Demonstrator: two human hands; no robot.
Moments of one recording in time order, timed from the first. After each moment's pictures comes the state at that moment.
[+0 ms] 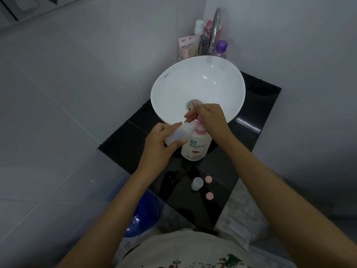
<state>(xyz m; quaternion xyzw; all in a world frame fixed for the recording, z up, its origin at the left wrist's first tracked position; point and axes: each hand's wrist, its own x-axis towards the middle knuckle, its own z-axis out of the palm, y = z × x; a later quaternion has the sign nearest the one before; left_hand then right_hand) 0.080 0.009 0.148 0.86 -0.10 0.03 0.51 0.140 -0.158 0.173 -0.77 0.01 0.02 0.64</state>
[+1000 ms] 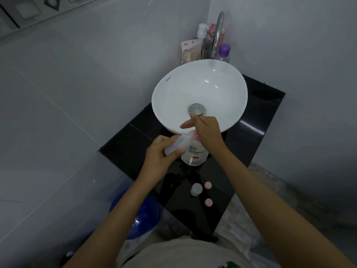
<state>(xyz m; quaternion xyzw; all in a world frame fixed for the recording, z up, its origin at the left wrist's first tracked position) 0.076 0.004 0.134 0.81 -0.05 -0.03 0.59 0.138 -0.155 0.149 -0.78 0.03 0.01 0.63</state>
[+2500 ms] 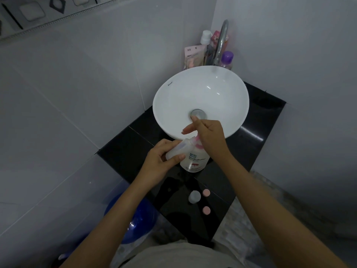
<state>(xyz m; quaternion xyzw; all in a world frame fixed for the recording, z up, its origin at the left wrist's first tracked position) 0.081 0.006 0.145 0.76 -0.08 -0.07 0.64 0.140 -0.158 0.162 -0.77 -0.01 -0.01 0.63</state>
